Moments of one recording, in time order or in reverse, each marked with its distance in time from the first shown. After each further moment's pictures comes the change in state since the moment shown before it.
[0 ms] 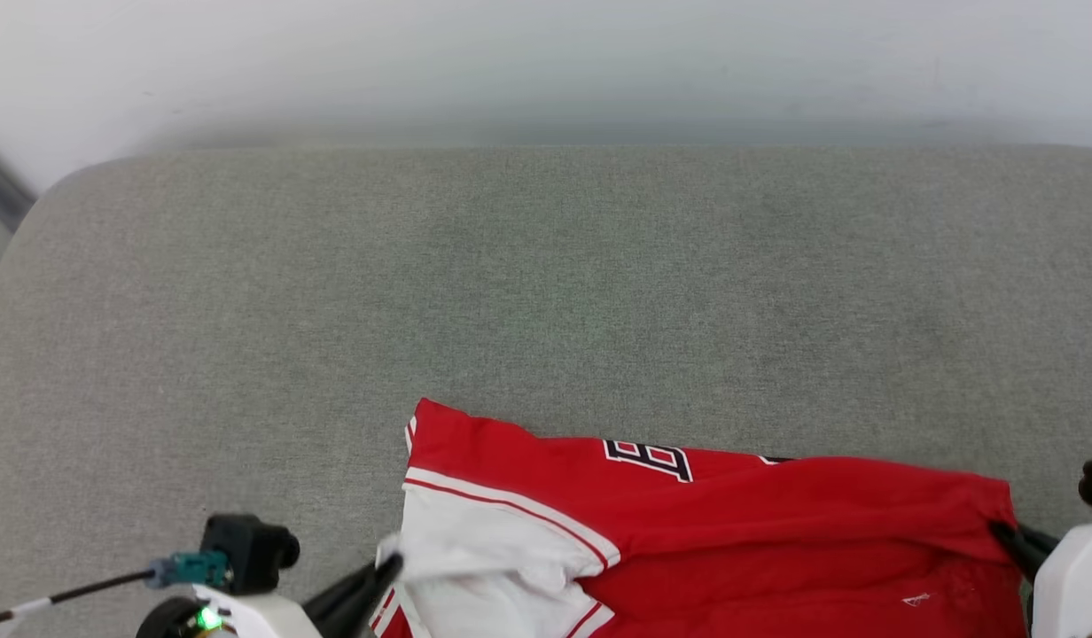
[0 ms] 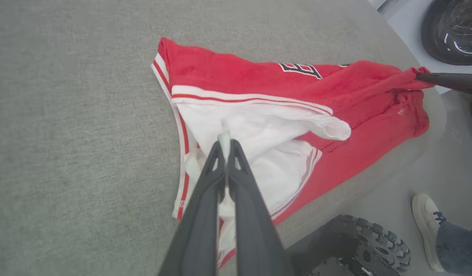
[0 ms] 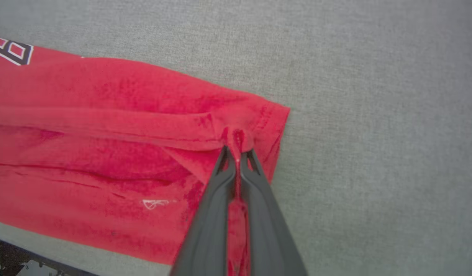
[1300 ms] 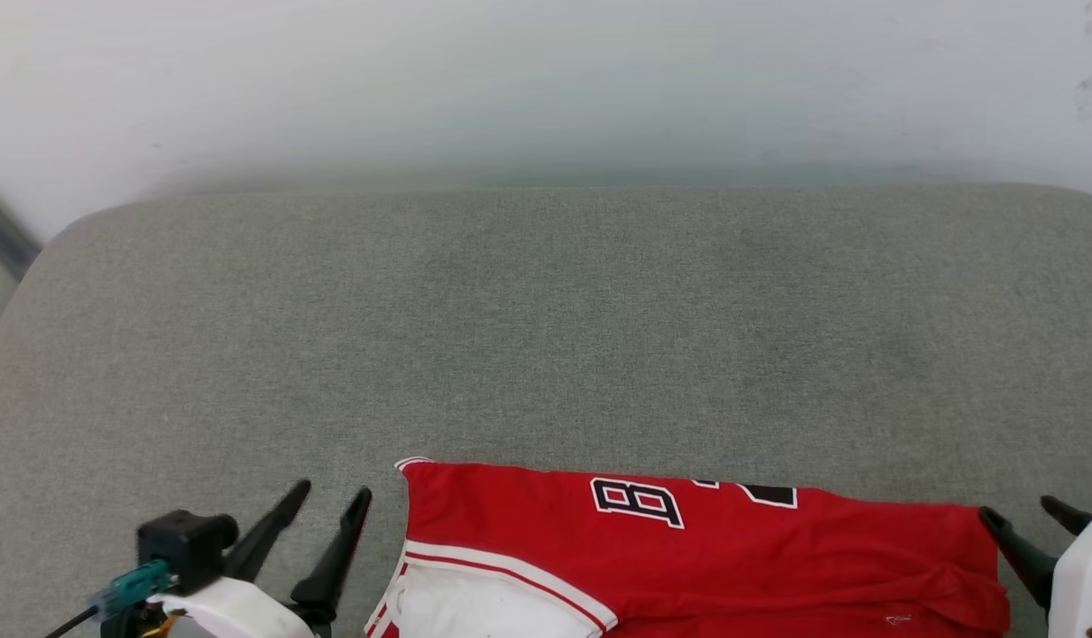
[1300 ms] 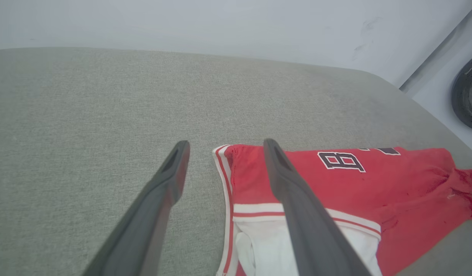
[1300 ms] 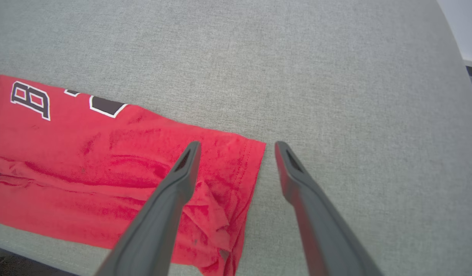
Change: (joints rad) left arm -0.015 -0.099 0.039 0.225 0.085 -0.017 -0.303; right arm 0.008 -0.044 0.016 -0.021 0.025 0.000 -0.038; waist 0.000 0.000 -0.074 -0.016
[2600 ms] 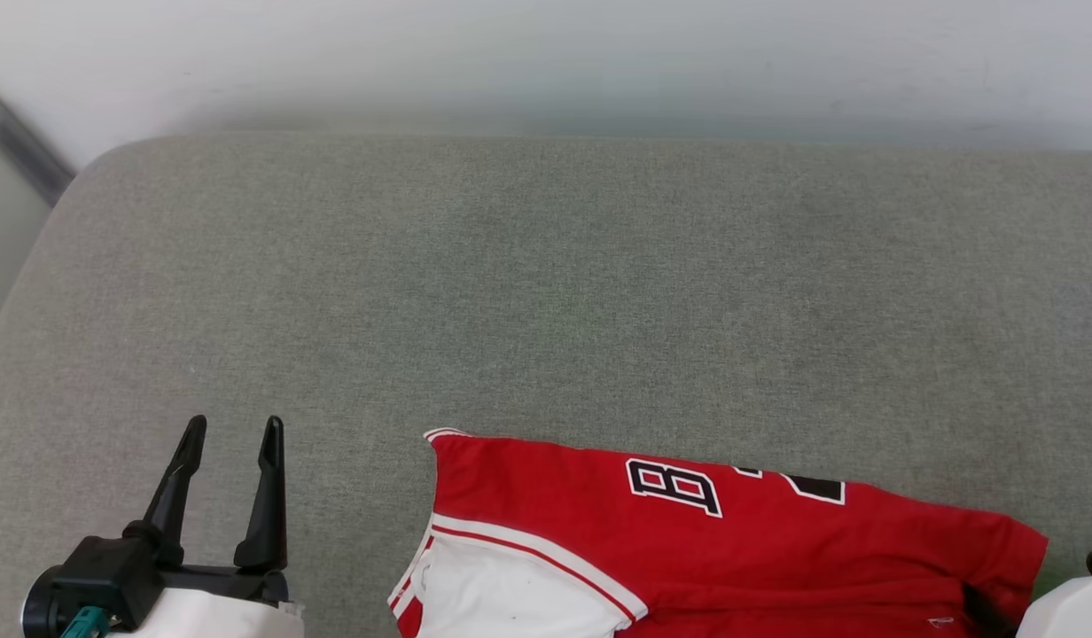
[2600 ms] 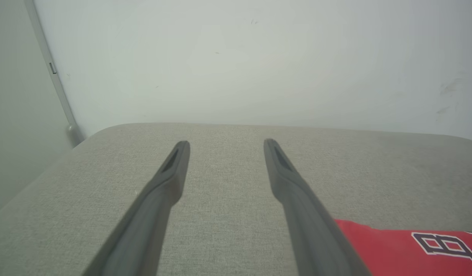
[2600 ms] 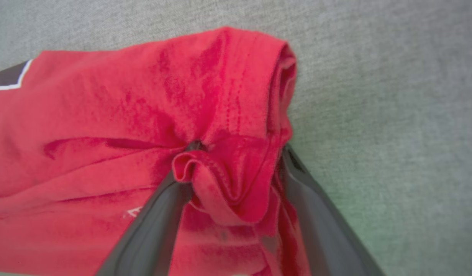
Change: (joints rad) left arm 0.126 -0.455 0.609 -0.063 0.592 -0.207 -0.083; right arm 0.048 0.327 -0.224 0.194 -0.042 -0.008 0.072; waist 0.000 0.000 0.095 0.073
